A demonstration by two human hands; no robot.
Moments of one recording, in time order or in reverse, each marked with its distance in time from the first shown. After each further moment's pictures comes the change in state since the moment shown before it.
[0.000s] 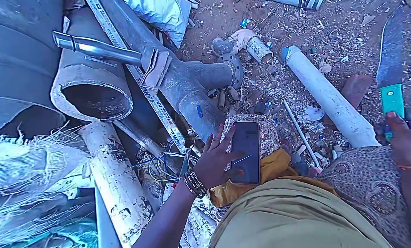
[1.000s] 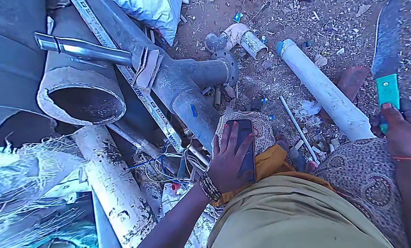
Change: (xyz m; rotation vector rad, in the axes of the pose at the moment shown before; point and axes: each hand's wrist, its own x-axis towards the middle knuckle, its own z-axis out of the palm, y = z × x) left_hand 0.017 0.039 0.031 0.032 0.199 -0.021; right_hand 0.000 -0.002 -0.001 -0.008 0.005 0.020
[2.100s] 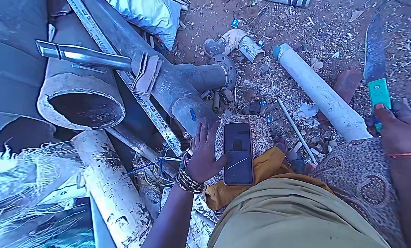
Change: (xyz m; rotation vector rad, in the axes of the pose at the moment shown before) left_hand 0.005 -0.043 -0.028 -0.271 0.054 -0.338; right_hand 0.010 0.003 -0.003 0.003 0.009 0.074
